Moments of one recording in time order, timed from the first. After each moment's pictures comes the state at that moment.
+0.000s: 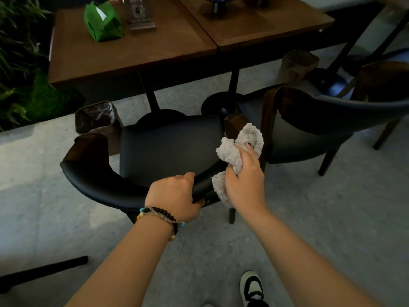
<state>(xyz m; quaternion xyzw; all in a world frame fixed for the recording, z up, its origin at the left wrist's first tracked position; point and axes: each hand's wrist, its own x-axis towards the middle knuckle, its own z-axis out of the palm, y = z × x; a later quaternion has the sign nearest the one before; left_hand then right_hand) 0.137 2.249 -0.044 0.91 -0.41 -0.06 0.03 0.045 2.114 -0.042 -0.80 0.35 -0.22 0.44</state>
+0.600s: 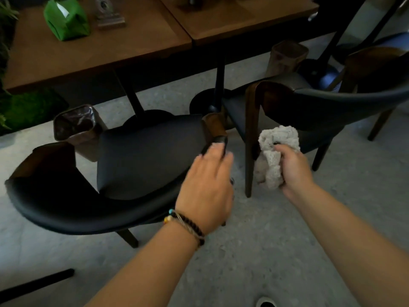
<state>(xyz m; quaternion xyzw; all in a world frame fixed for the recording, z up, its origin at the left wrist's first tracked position) 0.078 2.143 -0.037 0.83 -0.51 0.03 0.19 0.002 1.956 -0.067 -0.47 0.49 -0.23 0.70</state>
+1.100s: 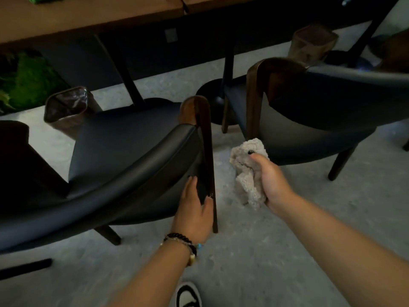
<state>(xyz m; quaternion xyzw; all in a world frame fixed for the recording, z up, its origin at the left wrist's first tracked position) 0.056 2.073 -0.203 0.89 -0.13 -0.25 0.36 0.015 1.893 -0.181 -0.53 0.42 -0.05 0.73</state>
